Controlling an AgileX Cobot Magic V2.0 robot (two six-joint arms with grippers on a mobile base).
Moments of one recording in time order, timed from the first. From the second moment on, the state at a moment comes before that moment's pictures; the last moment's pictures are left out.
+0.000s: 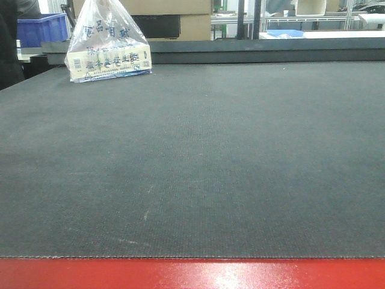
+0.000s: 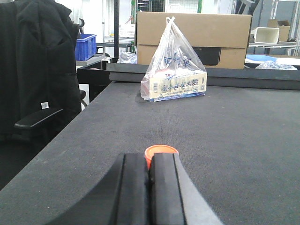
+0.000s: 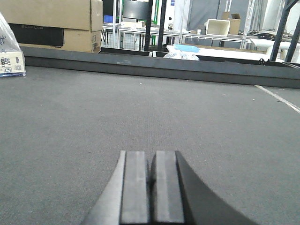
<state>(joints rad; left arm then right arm) 0.10 0.00 0.00 0.06 0.02 -0.05 0.00 0.12 0.00 0.03 -0.05 -0.05</state>
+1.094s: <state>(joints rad) 0.10 0.23 -0.47 0.04 0.49 -0.05 0.00 0.29 -0.48 0.01 0.47 -0.05</state>
